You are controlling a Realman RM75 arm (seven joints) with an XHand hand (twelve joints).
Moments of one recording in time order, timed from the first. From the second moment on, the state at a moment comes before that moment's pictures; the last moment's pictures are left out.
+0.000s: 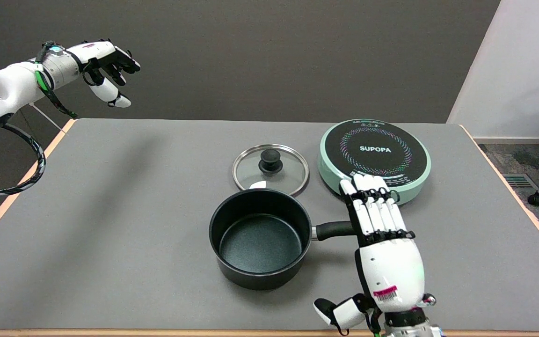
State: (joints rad) arm -0.45 -1.26 -2.31 1.42 0.70 1.53 -0.42
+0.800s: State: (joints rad) arm -0.35 -1.20 -2.25 1.36 0.88 1.38 -0.45
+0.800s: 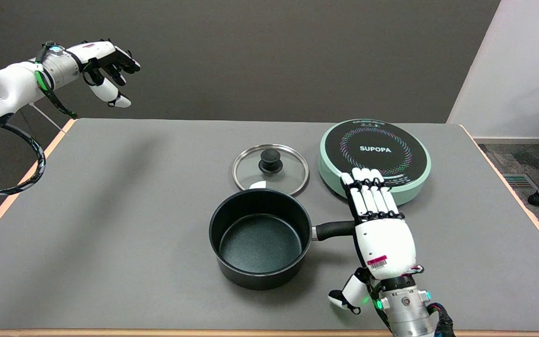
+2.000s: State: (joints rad) arm -0.26 -1.16 -2.18 1.30 0.95 1.25 -0.55
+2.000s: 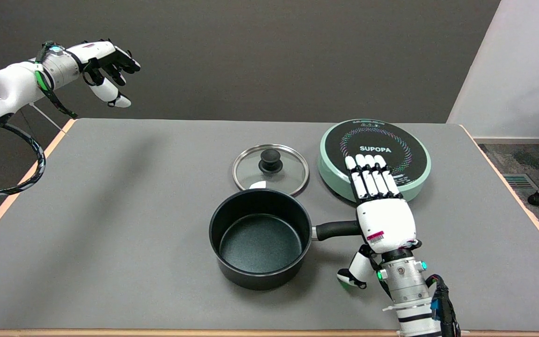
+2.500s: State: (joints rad) arm -0.22 -1.14 -2.17 1.29 0.99 1.20 -0.56
